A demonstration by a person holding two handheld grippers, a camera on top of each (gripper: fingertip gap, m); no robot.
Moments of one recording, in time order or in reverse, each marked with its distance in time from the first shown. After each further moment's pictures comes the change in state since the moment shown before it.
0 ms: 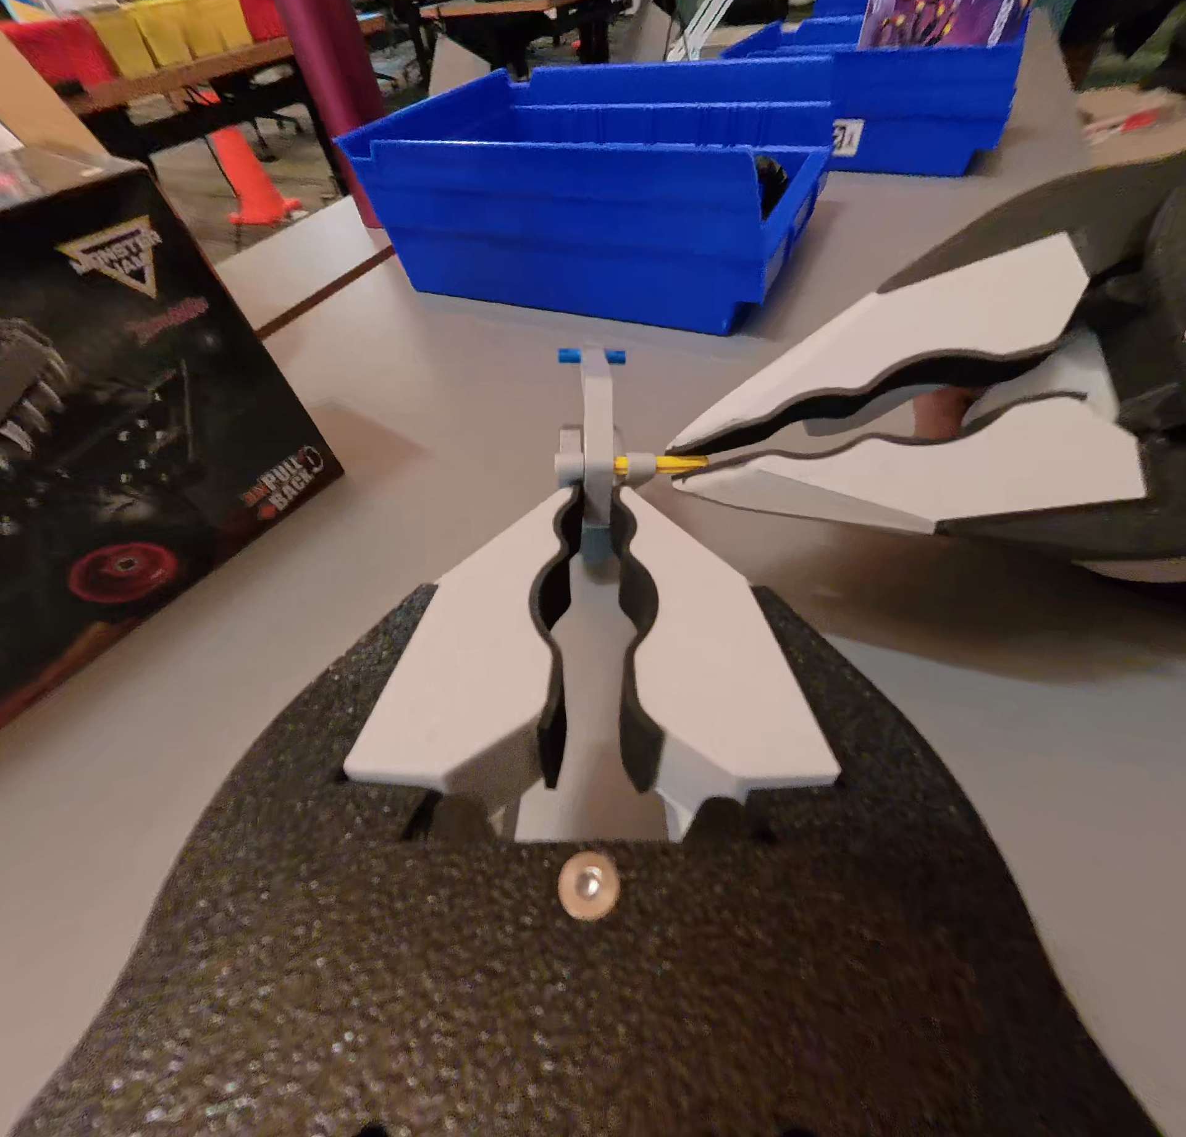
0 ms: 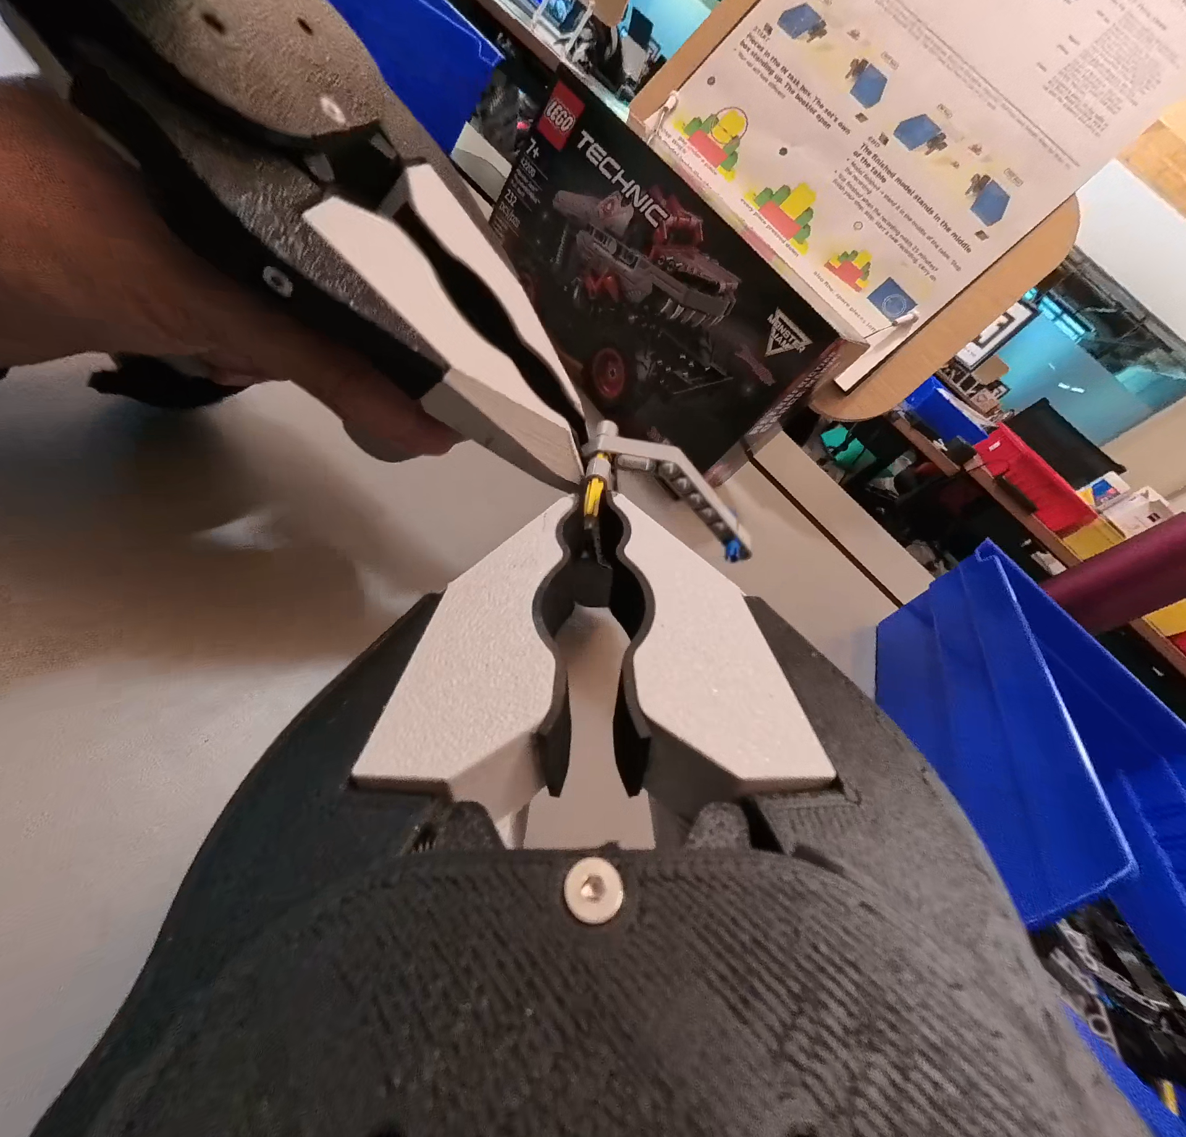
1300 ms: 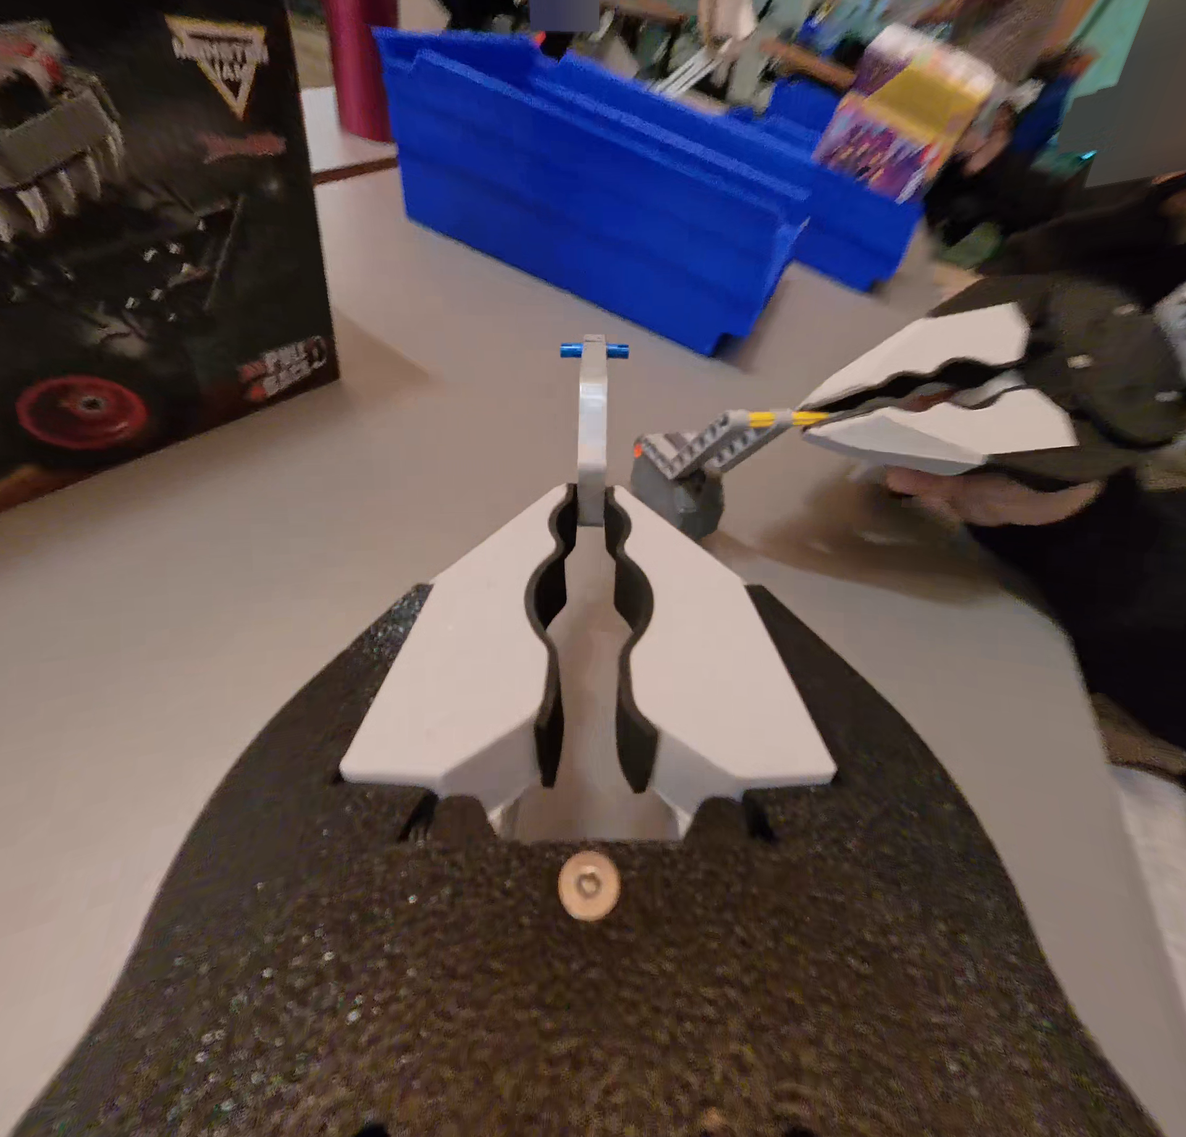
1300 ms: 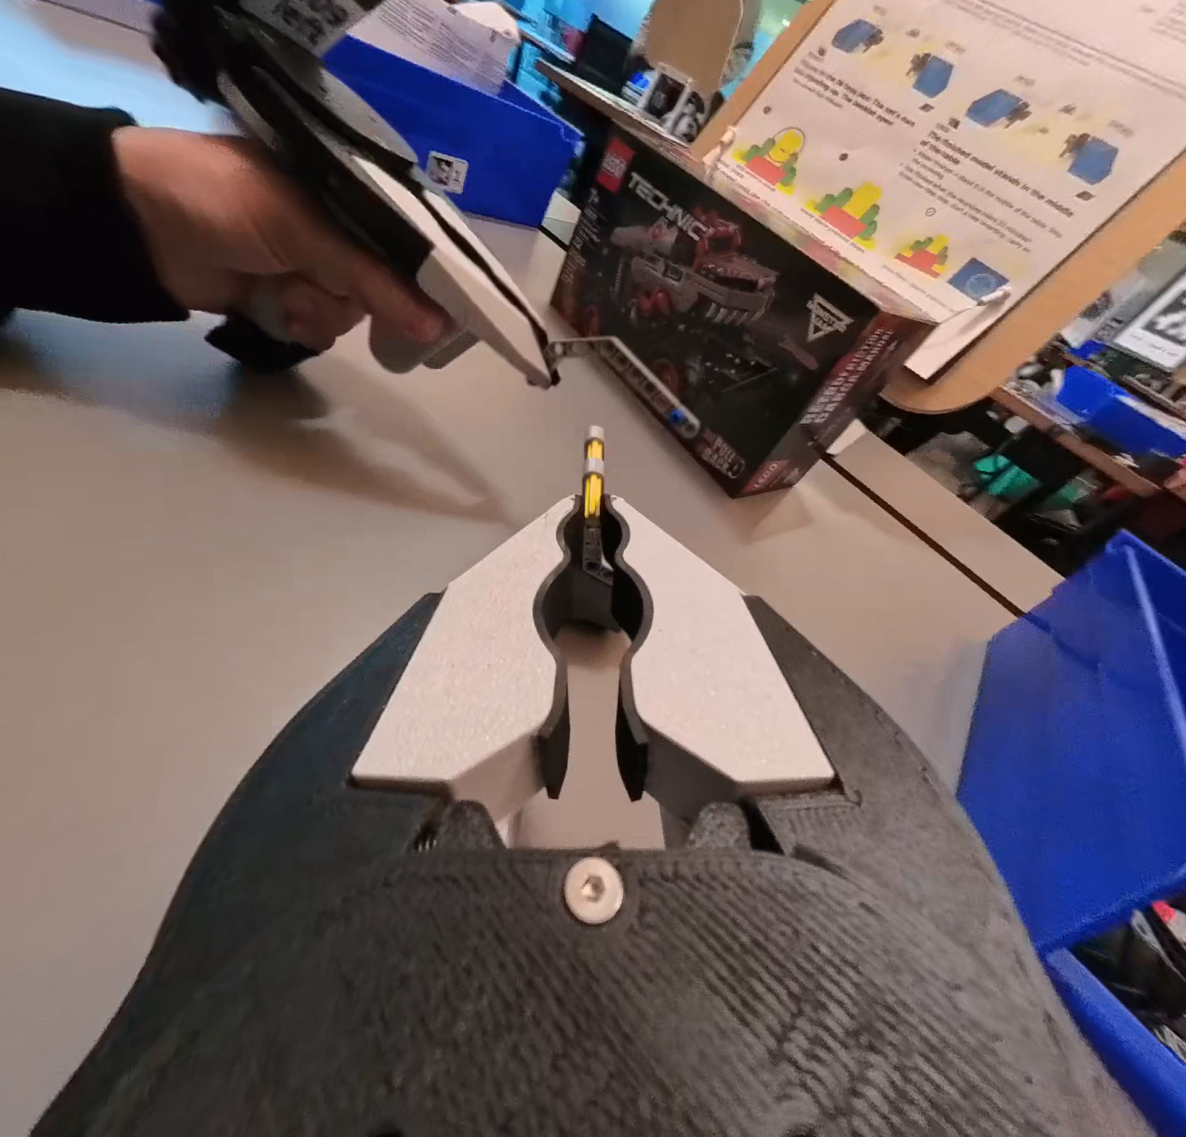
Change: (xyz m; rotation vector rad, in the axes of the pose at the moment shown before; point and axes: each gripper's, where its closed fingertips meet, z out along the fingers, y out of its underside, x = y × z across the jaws) left arm -0.030 0.011 -0.027 0.032 0.160 -0.334; right arm 0.010 0.009 -0.025 0.098 -0.202 0.140
